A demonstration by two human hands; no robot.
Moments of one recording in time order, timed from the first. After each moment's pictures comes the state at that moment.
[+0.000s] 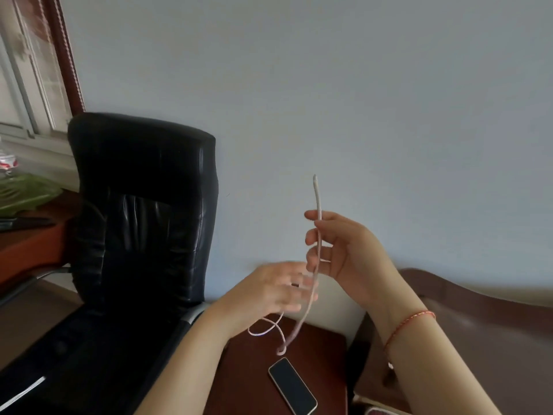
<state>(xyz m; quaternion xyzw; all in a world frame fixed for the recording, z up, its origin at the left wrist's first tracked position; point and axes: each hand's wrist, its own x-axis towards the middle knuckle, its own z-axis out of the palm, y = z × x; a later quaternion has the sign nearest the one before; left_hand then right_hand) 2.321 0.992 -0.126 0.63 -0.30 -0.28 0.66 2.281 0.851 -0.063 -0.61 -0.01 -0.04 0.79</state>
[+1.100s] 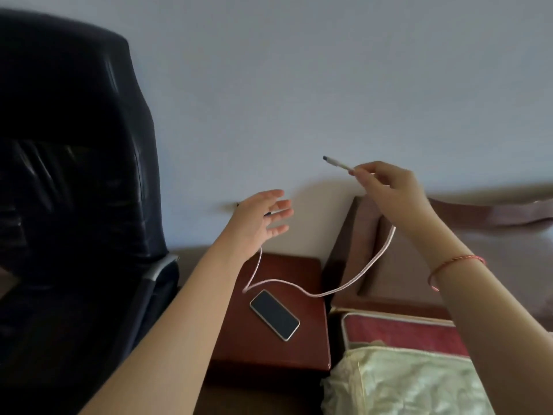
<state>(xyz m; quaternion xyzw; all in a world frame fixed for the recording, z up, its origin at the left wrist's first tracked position) 2.405 0.909 -0.206 0.52 -0.09 -0.31 0.79 2.297 0.735 -0.138 -0.87 0.14 -0.26 0.40</state>
